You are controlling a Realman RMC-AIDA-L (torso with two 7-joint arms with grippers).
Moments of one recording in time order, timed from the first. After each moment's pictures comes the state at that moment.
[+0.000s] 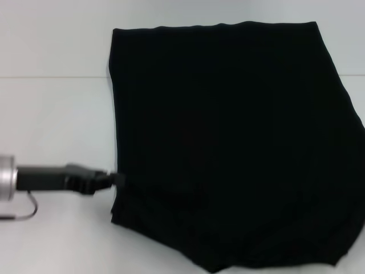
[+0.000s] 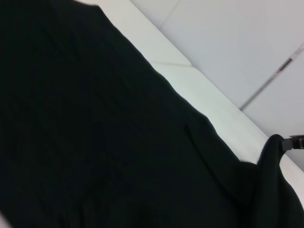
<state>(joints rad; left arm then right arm) -0.62 -2.08 0.34 0.74 2.43 1.71 -1.81 0.49 1.84 -0.27 -0.61 -2.40 -1.64 1.94</state>
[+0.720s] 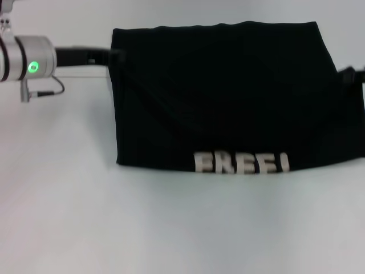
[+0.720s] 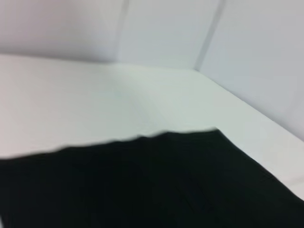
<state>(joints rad) -0.94 -1.99 0.34 0.55 2.38 1.09 -1.88 0.80 1.85 -0.42 -0.54 -2.39 -1.16 2.06</state>
